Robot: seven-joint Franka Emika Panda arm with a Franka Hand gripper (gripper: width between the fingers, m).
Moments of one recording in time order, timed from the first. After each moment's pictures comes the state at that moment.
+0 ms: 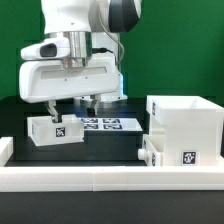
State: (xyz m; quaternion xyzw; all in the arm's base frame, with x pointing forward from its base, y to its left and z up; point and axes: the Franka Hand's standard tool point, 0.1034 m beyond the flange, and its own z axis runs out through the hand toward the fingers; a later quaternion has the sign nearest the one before) arm 0.469 -0.088 0.059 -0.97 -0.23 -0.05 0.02
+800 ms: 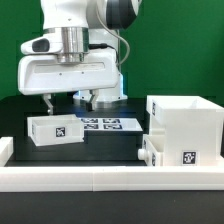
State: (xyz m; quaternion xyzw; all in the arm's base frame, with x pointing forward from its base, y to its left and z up) arm 0.437 -0.097 0.063 -0.99 -0.16 -0.04 0.02
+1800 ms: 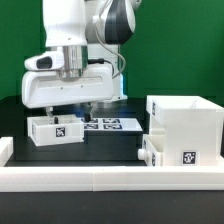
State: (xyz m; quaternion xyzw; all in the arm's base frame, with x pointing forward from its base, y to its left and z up) arm 0.397 -0.094 0.018 -0.98 -0.18 -0.03 0.02
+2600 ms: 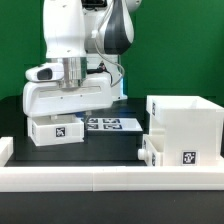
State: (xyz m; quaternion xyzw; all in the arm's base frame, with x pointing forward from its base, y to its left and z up) arm 0.387 -0.096 0.005 -0.98 -0.18 -0.03 0.02
